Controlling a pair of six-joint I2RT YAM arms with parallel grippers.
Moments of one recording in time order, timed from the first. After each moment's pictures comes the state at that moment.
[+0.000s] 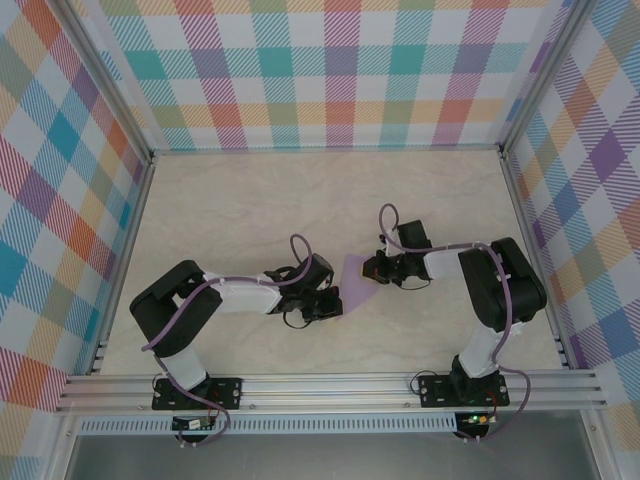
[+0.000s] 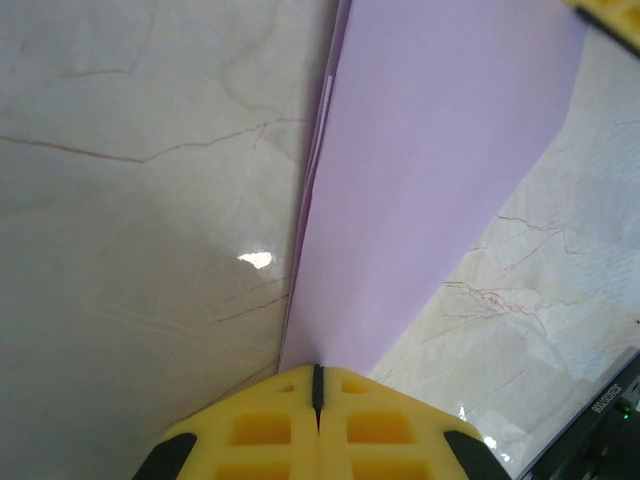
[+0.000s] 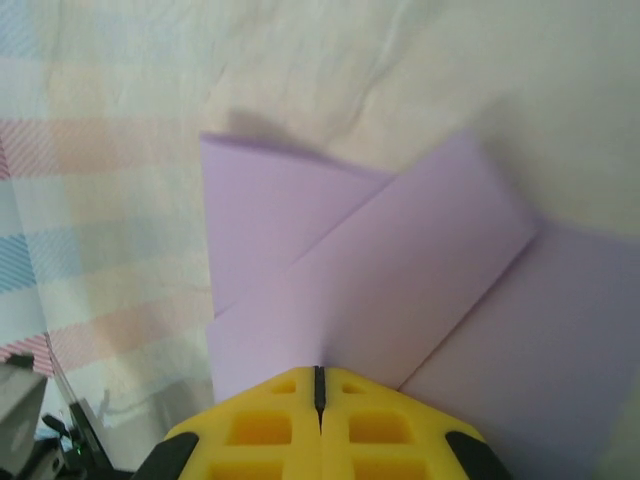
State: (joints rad) left arm -0.88 1.72 0.80 -0.08 0.31 -1.00; right arm 0.33 1.76 0.73 0.02 -0.65 0.63
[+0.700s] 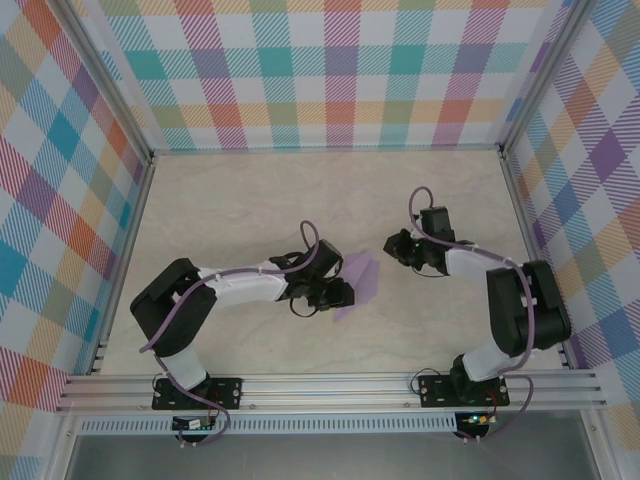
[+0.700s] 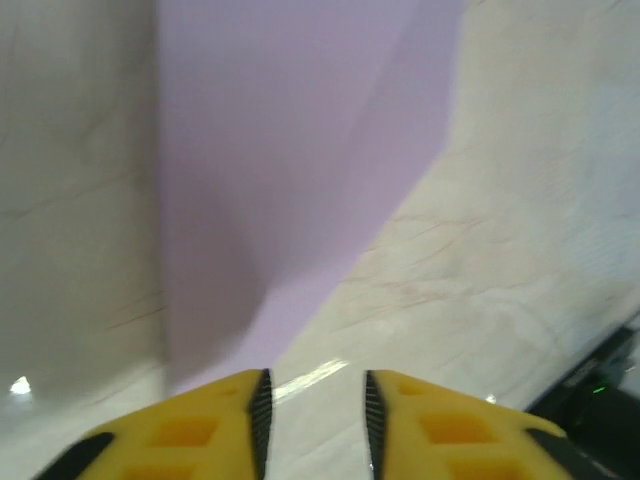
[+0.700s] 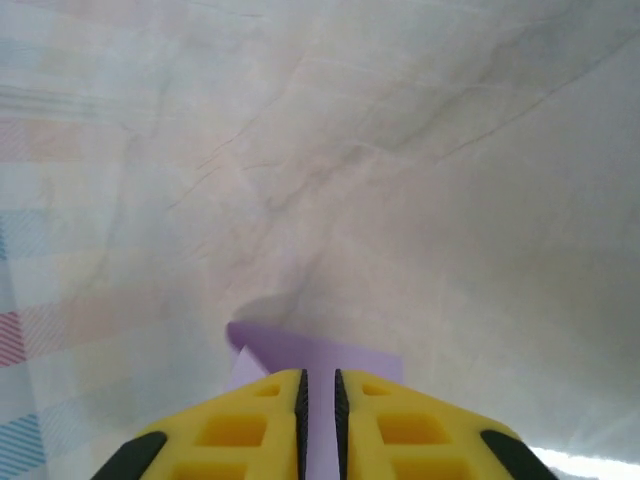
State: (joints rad) left arm -0.88 1.72 1.00 -0.28 0.32 -0.91; right arm 0.23 1.53 0.72 -0.06 -0.45 0.77
